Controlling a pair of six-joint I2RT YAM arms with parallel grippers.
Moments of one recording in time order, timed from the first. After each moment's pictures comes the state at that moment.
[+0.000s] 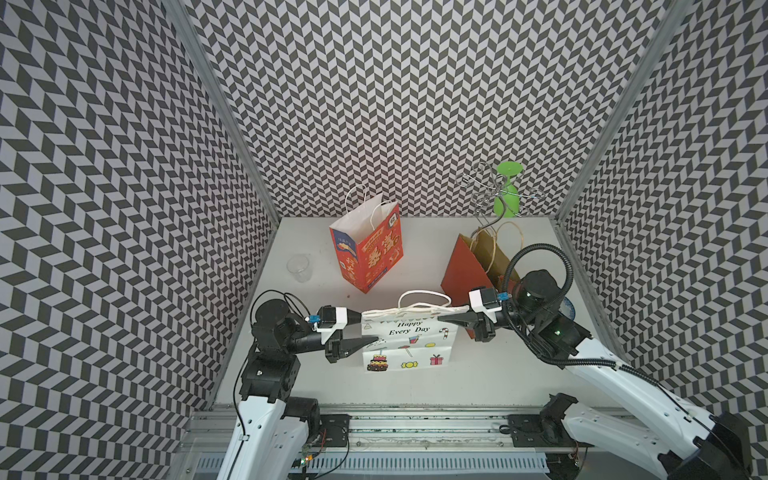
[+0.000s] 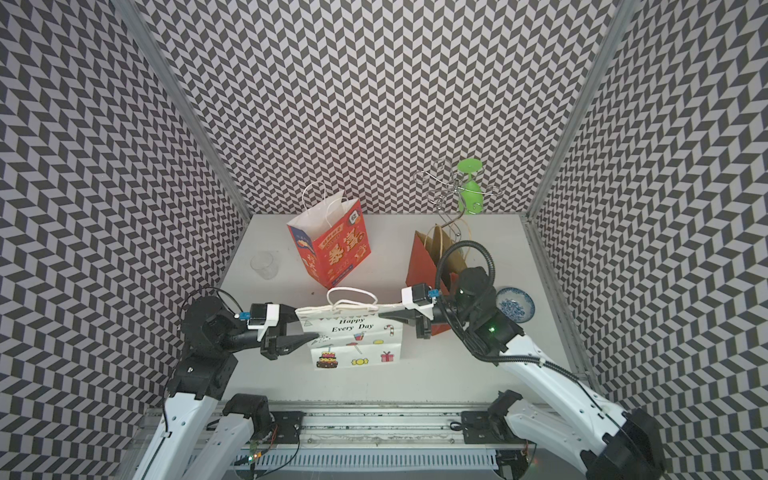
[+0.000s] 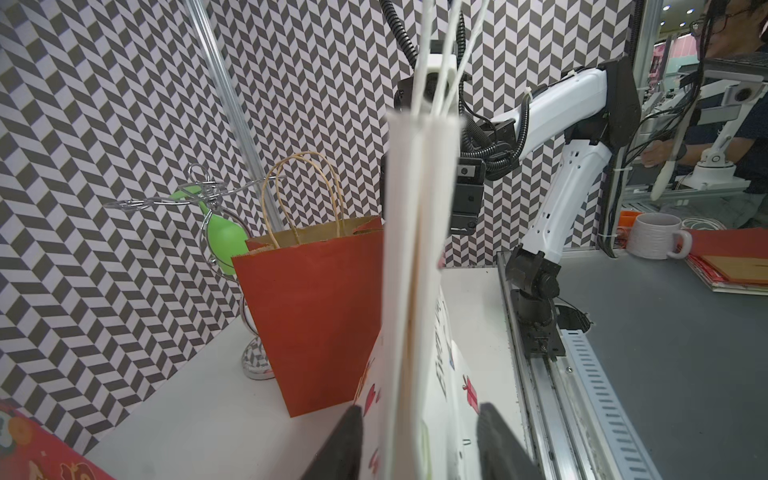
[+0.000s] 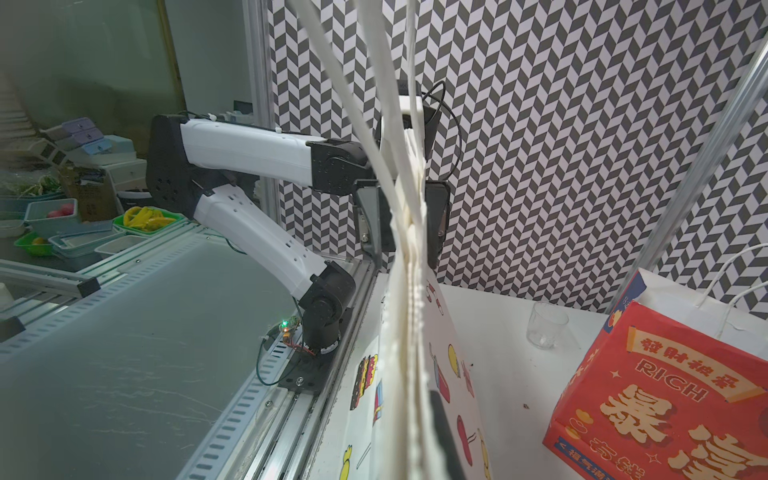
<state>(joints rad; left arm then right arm) -0.09 0.56 0.60 -0.17 1.32 0.27 0.62 0.98 0.76 0.19 -1.02 -0.24</state>
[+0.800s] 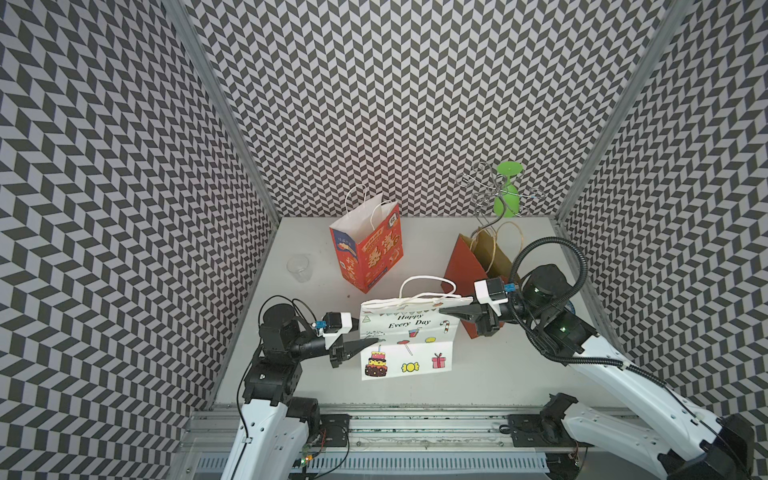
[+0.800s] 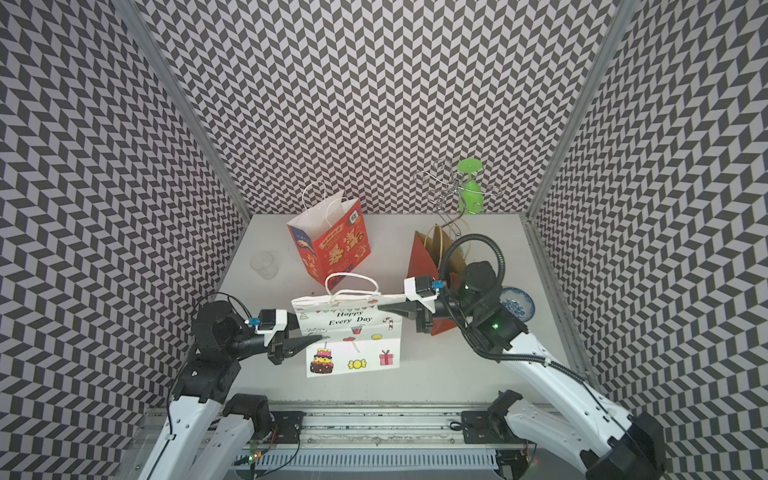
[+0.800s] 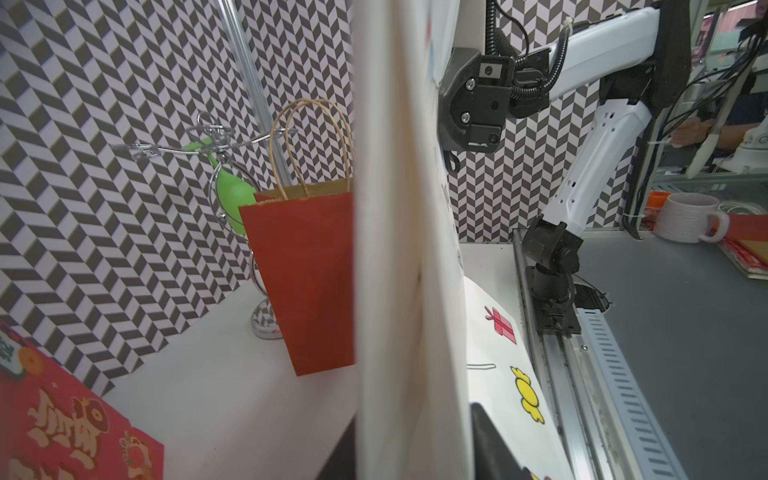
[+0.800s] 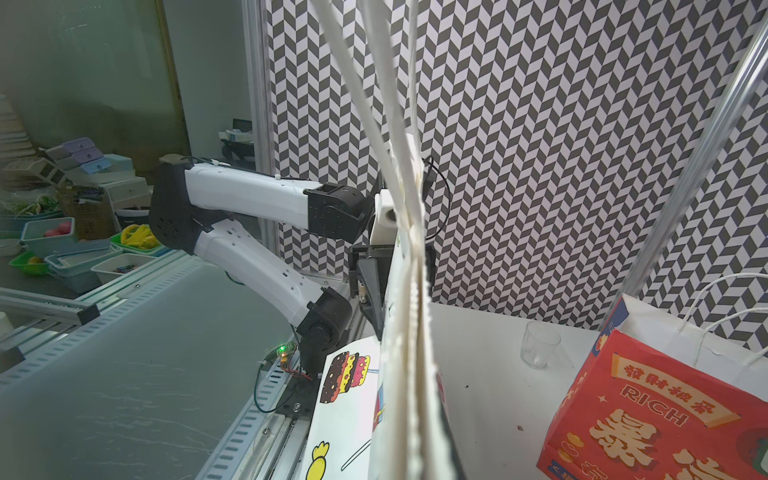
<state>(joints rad) -0.09 0.52 0.53 -0.28 1.25 0.41 0.61 0.98 0.82 0.20 -1.01 -0.17</state>
